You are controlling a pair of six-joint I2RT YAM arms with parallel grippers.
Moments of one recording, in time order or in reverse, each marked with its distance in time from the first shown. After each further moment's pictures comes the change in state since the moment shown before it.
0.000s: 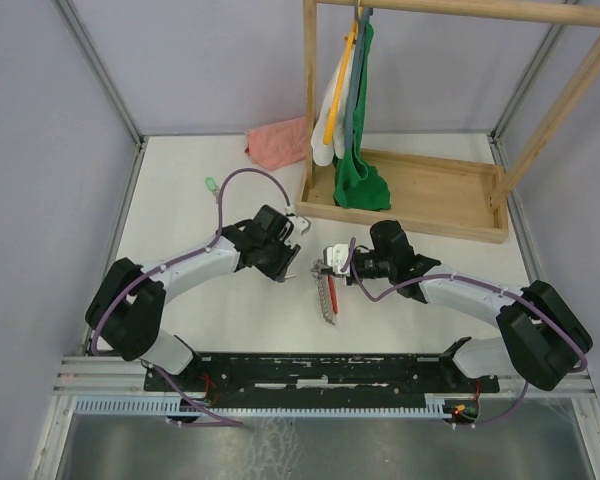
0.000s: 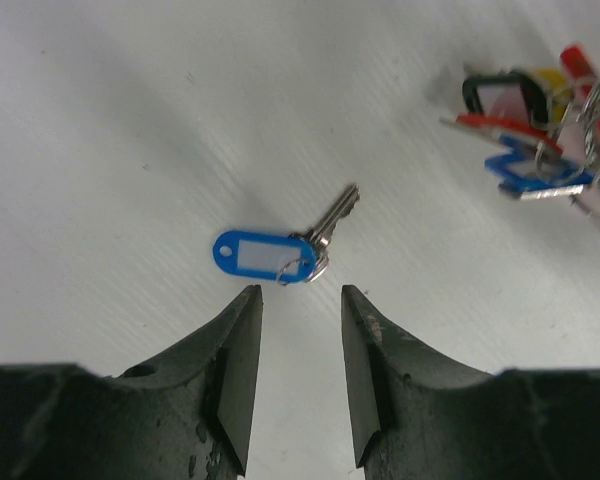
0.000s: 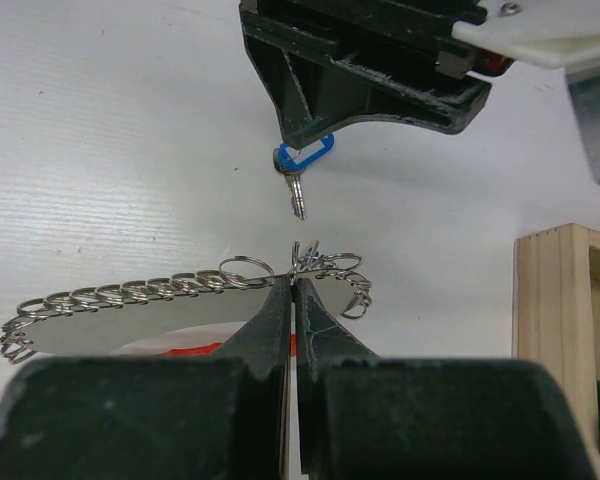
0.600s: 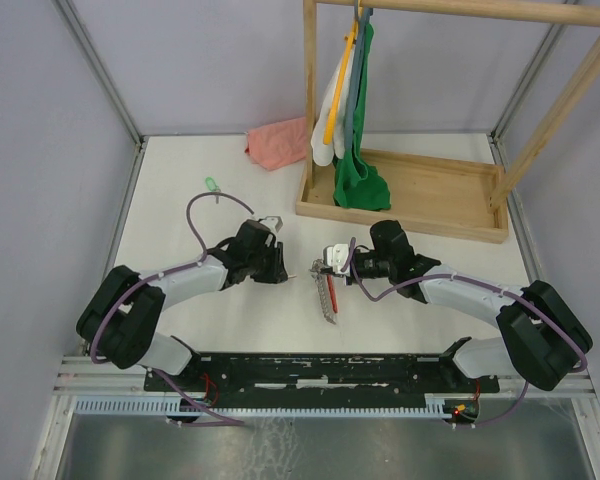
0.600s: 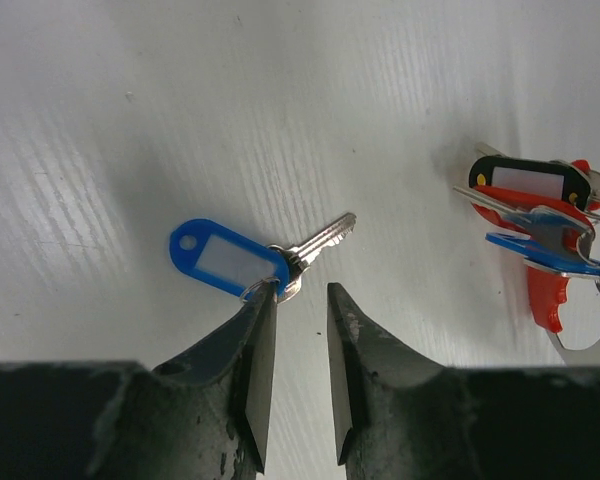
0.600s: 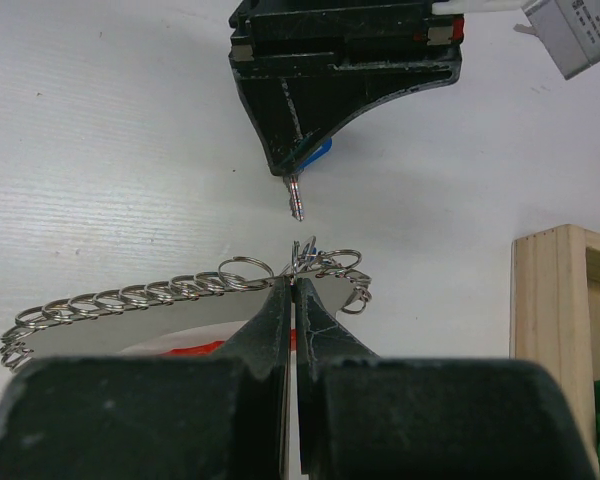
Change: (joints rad) left arm 0.075 -0.055 -0.254 0.335 0.082 -0.455; right arm 0.000 0.000 0.000 0.005 0.001 0.001
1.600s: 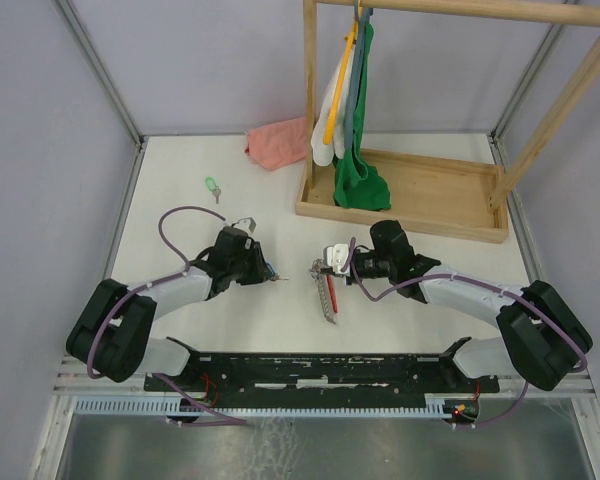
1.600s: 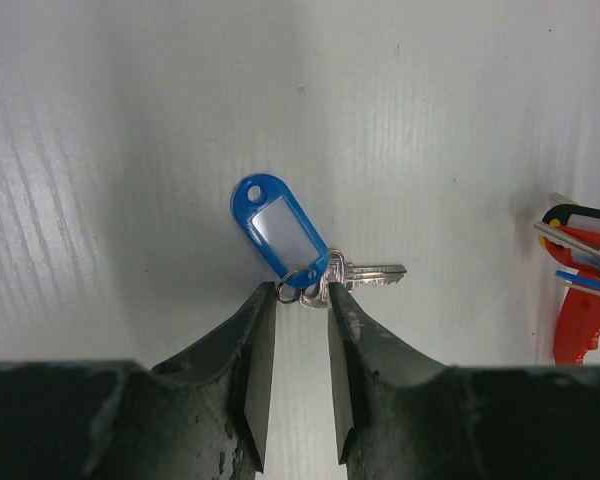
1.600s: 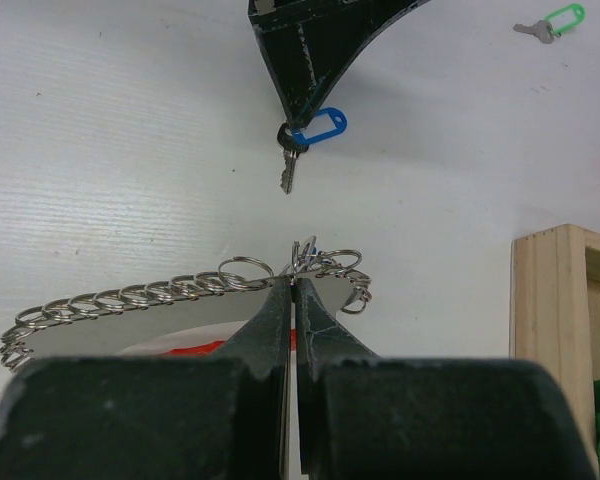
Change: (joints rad) left arm 0.133 -0.087 -0.157 0.133 -0.014 -0.109; right arm 0.000 0.000 0.000 0.000 0.000 0.000
